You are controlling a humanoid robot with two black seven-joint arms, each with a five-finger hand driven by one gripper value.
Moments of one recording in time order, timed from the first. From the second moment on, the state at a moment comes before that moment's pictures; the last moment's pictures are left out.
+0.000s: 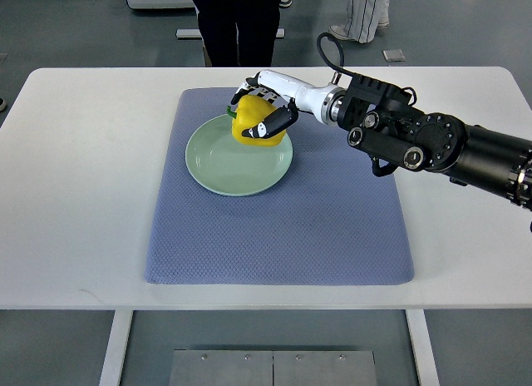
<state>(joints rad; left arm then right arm) -0.02 0.00 -0.11 -0.23 0.09 0.18 -0.17 1.38 0.00 -0.29 0.66 -0.57 -0.04 0.26</state>
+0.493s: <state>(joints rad) -0.02 0.00 -0.11 -0.23 0.09 0.18 -0.17 1.34 0.00 -0.29 0.68 -0.58 -0.03 0.26</state>
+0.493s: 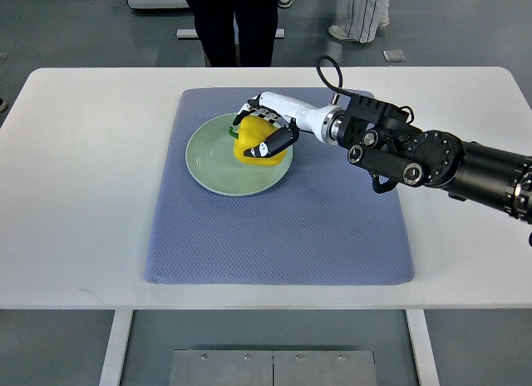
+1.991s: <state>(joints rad) -0.02 0.00 -0.11 -0.23 0.09 0.18 -0.17 1.20 0.00 0.04 0.60 -0.43 -0.04 0.26</state>
